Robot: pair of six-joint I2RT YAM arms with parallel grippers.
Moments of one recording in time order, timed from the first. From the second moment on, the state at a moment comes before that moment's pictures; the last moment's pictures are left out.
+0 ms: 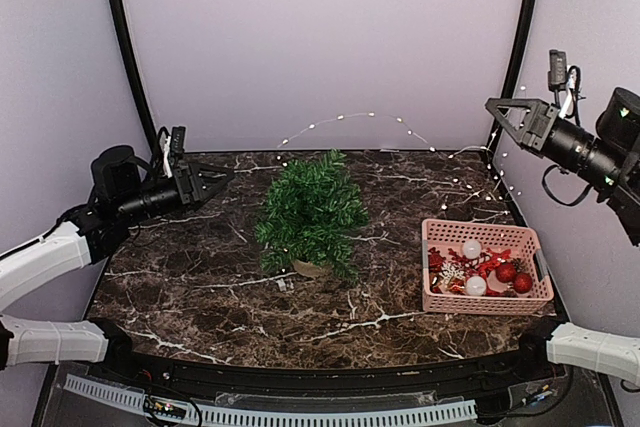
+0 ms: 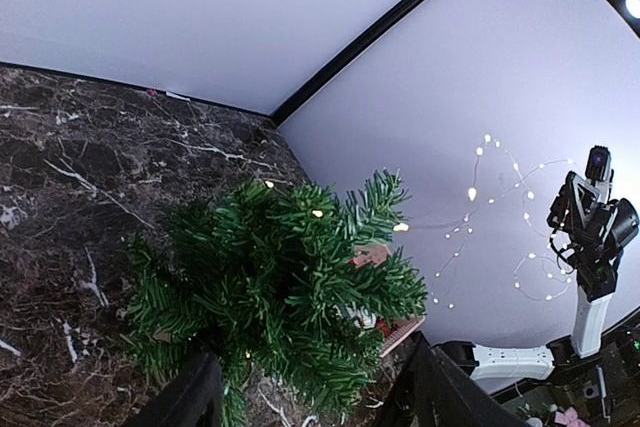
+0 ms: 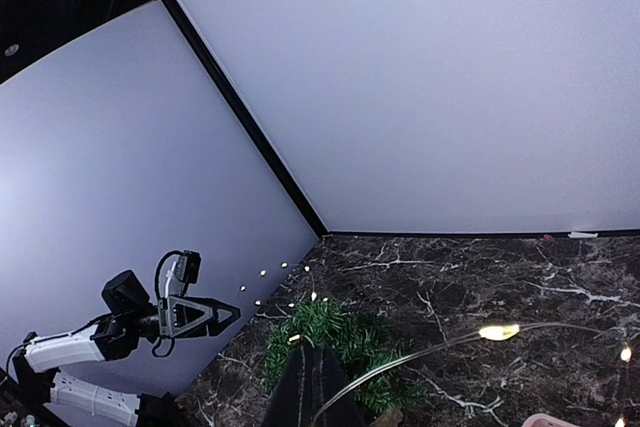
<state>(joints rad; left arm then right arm) -0.43 0.97 0.67 0.17 0.53 -0.75 0.48 0.75 1.15 -0.36 -0.28 0.53</state>
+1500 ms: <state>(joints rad) -0.65 1.35 1.14 0.02 0.23 -0.06 0.48 0.82 1.17 -0.35 -0.26 0.52</state>
